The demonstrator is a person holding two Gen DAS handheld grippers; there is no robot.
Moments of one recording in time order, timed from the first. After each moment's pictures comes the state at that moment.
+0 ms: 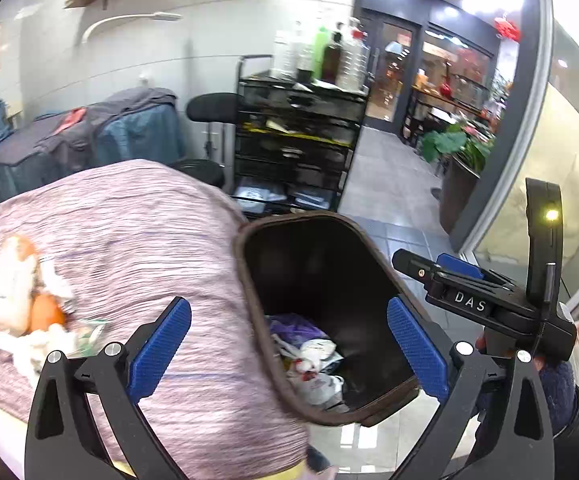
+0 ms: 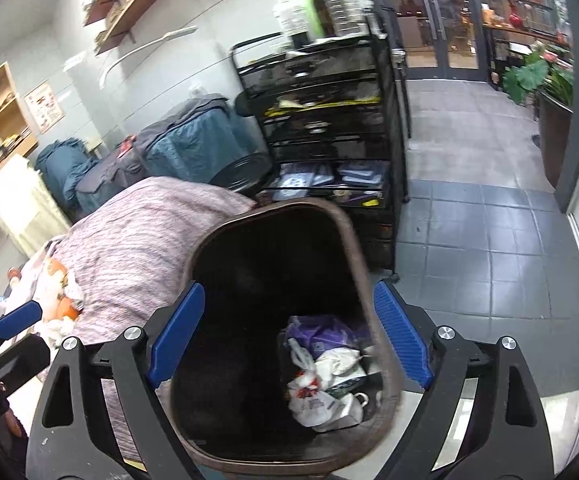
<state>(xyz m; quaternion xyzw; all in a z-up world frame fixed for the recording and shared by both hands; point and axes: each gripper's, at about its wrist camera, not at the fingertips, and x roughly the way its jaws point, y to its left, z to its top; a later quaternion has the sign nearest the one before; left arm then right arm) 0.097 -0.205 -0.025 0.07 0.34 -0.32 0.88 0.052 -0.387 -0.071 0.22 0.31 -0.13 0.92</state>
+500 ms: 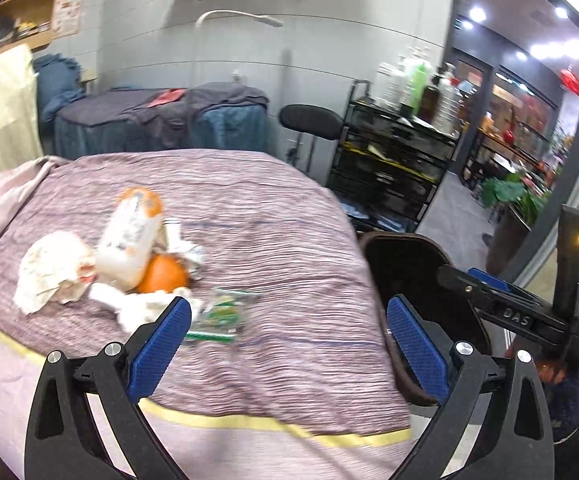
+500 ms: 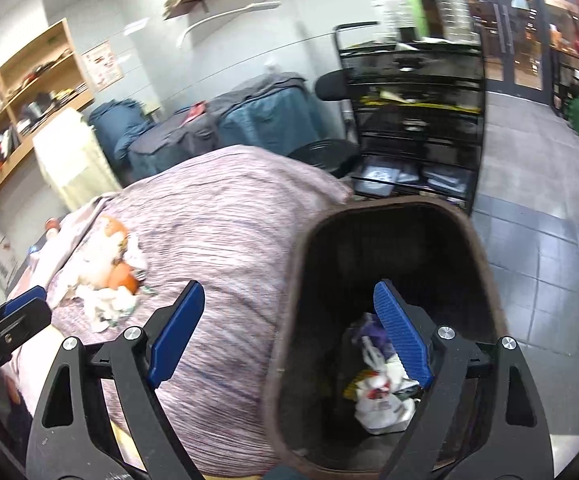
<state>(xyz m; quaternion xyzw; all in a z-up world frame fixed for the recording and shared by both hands) 0.116 -0.081 -0.020 0.00 0.33 -0.21 0.92 0.101 -0.296 -0.055 0.17 0.33 -0.01 0.93</state>
